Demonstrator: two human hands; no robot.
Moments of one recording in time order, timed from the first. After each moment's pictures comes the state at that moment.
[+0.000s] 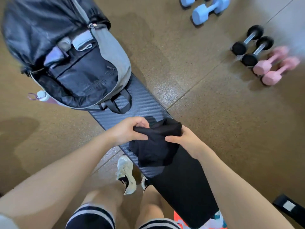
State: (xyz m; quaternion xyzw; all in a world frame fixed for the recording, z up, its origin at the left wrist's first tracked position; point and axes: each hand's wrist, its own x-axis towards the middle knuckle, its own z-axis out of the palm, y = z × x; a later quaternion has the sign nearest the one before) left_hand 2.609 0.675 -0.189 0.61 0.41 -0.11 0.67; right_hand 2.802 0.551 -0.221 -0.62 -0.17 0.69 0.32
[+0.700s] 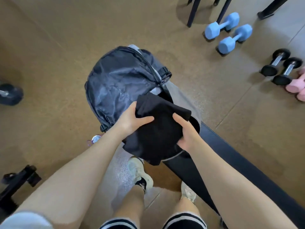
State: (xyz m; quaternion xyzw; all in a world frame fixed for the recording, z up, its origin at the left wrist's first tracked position) left_hand 2.438 0.970 -0.167 0.63 0.51 0.01 0.58; right_hand 2.590 0.849 -0.184 -0.50 0.08 0.67 0.54
